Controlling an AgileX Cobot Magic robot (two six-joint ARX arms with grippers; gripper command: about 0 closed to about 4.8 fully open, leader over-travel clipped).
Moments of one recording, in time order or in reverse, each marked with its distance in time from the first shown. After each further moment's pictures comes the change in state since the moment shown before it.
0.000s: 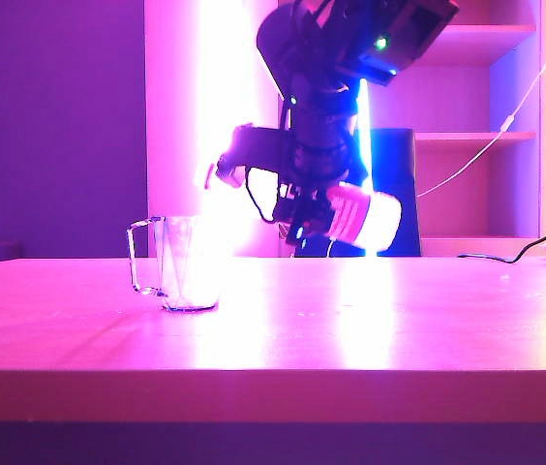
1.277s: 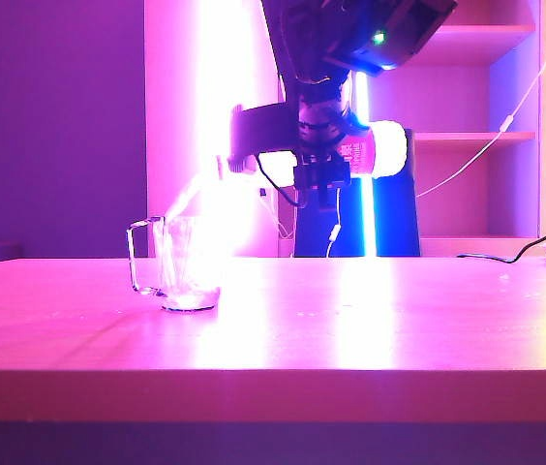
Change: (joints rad) left arm -0.001 0.000 0.000 0.043 0.000 0.000; right arm 0.011 -0.004 0.004 0.263 0.182 -0.492
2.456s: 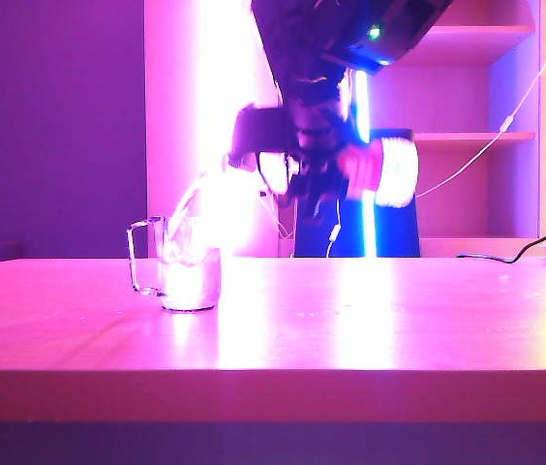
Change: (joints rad) left arm 0.000 0.000 0.000 0.000 0.000 0.000; right arm 0.014 -0.003 0.002 -0.194 0.050 0.419
